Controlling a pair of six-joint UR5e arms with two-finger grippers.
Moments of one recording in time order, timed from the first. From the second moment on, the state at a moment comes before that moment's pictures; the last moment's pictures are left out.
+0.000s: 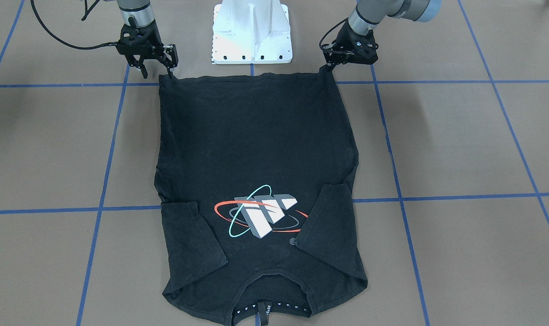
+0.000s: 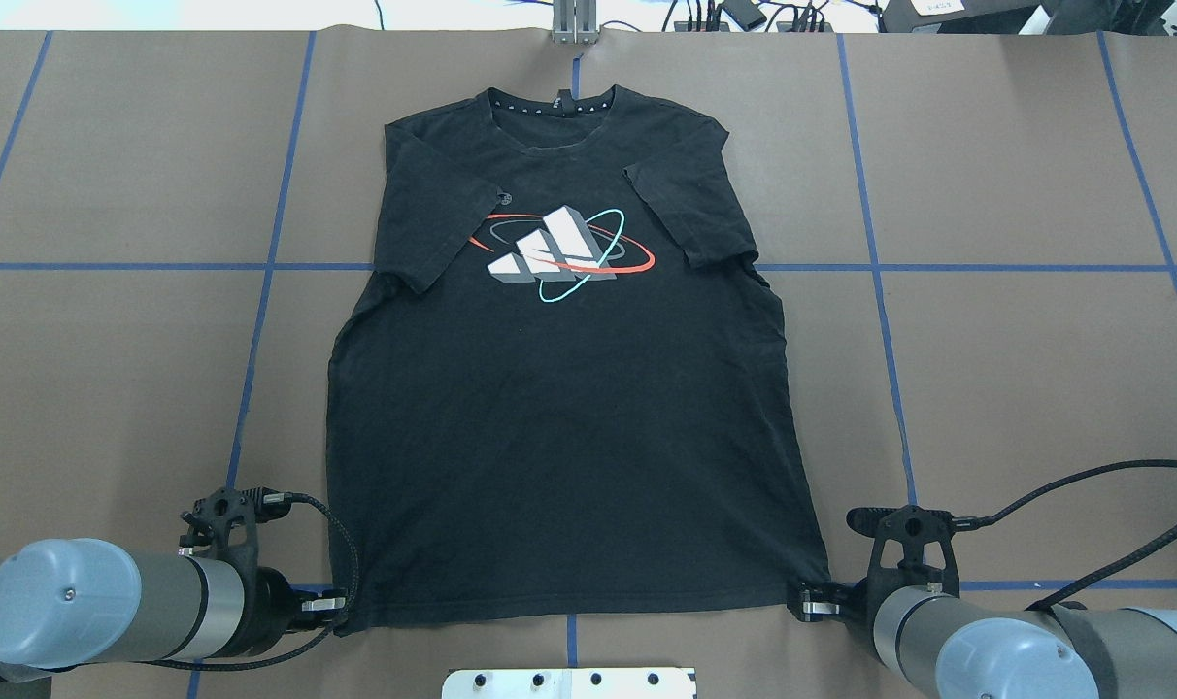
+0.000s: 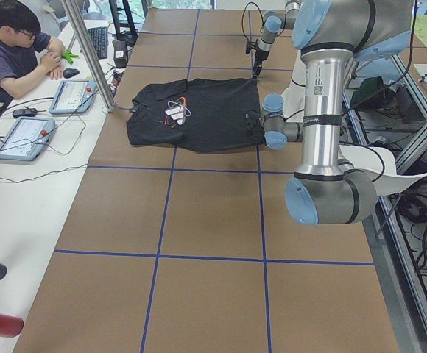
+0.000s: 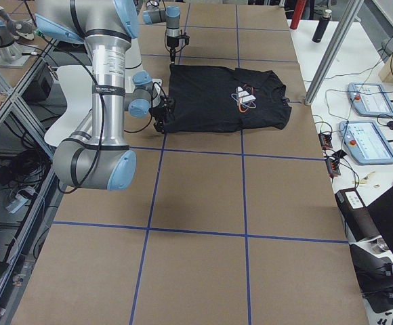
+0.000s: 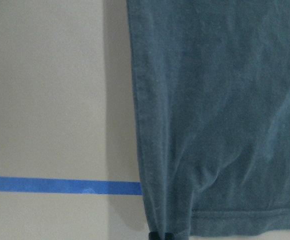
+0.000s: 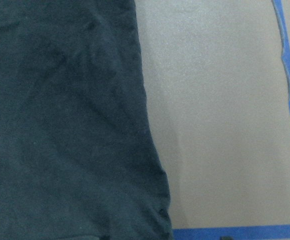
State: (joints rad) left arm -0.17 -1.55 -2.05 -2.18 -1.74 -1.61; right arm 0.03 -1.64 2.17 -1.31 1.36 1.61
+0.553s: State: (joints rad) left arm -0.17 -1.55 -2.05 -2.18 -1.74 -1.62; right arm -0.01 -1.65 2.17 -1.31 1.33 1.64
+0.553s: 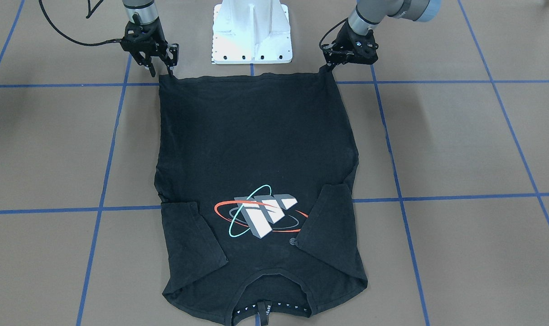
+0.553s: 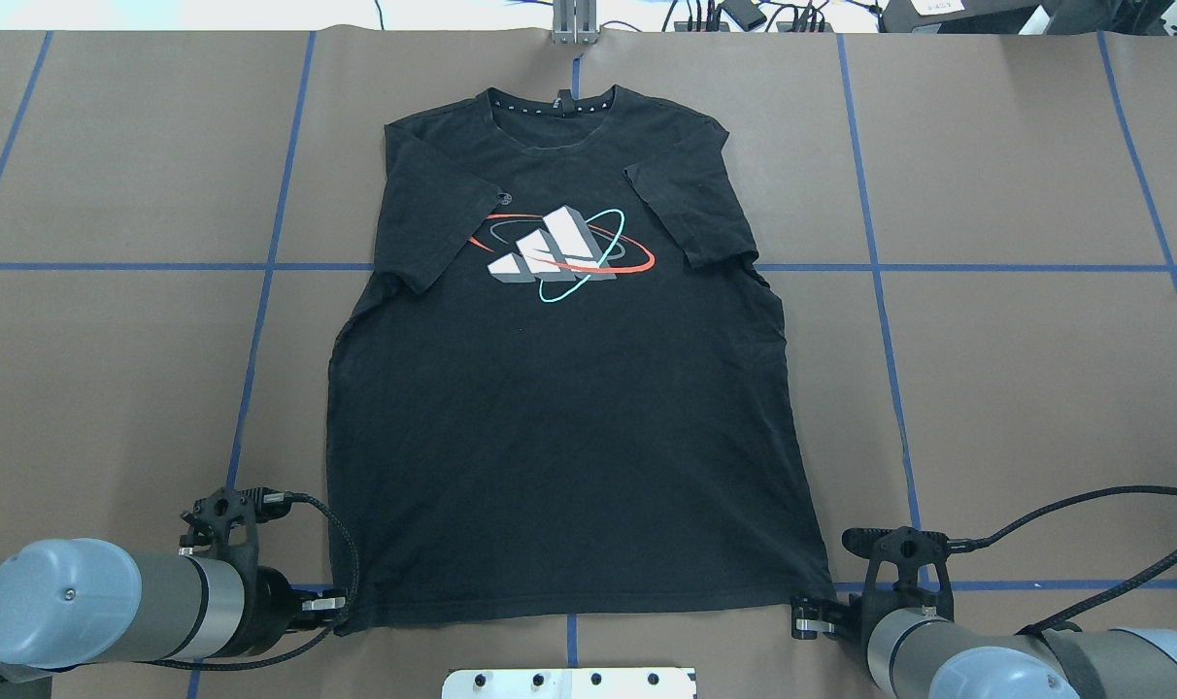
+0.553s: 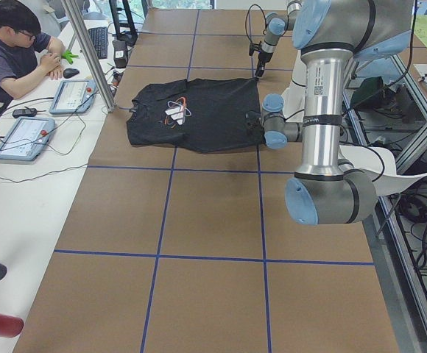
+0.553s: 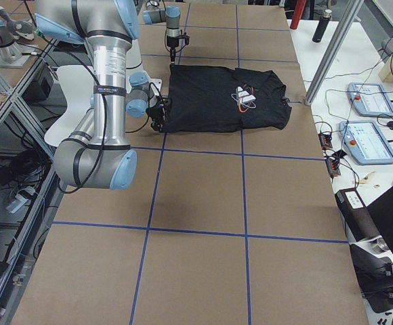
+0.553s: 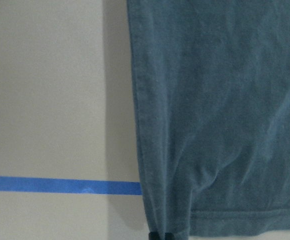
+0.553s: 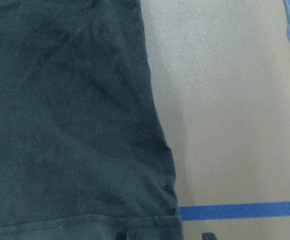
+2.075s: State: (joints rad) left arm -0.17 -1.55 -2.06 -2.18 -1.74 -1.62; right arm 0.00 -1.65 2.17 -1.31 1.33 1.63
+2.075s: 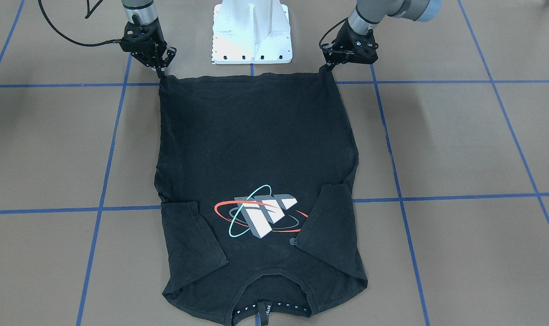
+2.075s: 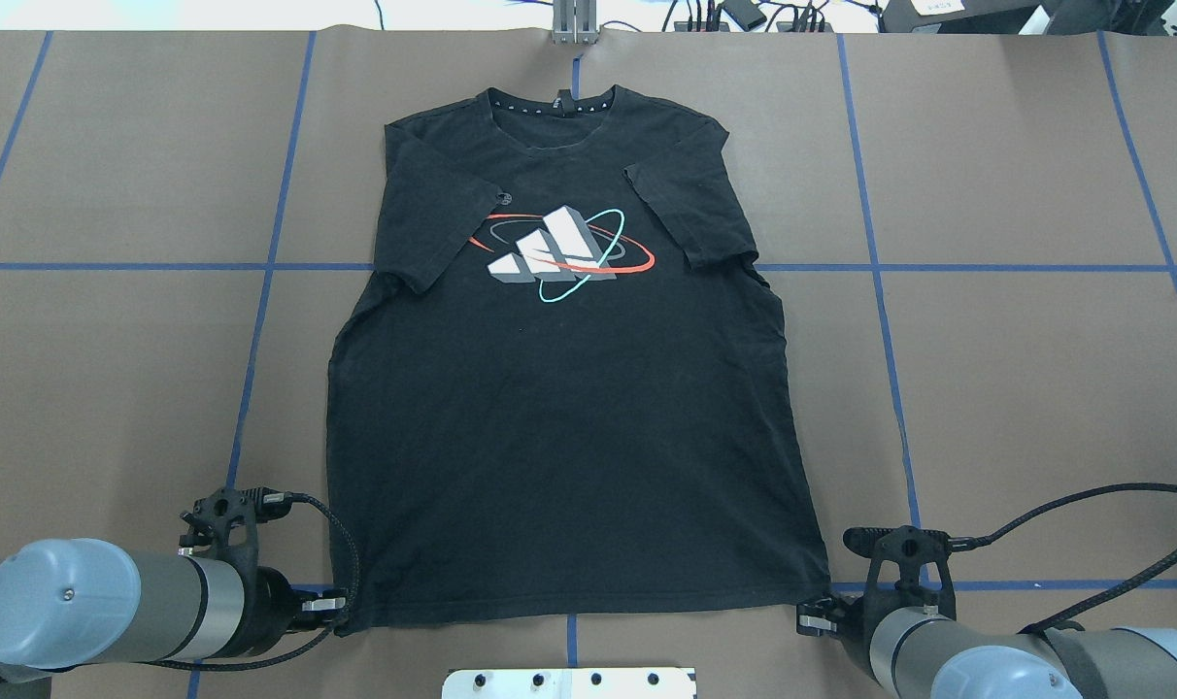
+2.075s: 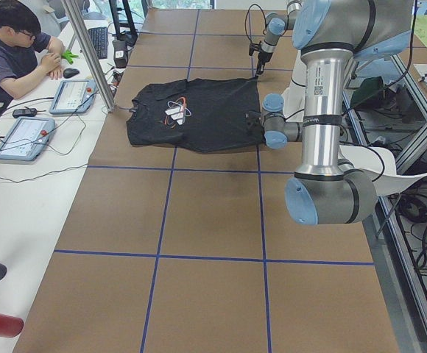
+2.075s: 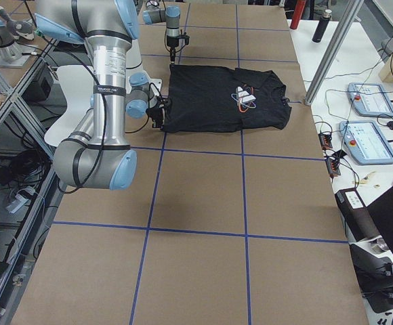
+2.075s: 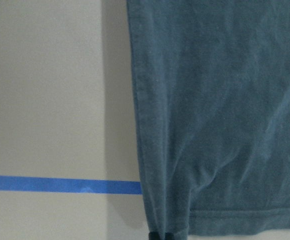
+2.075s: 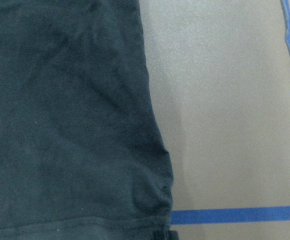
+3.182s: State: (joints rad) left arm -0.19 -1.41 -2.39 -2.17 -2.04 -1.60; right arm -0.09 -1.79 2.51 -1.33 1.56 1.61
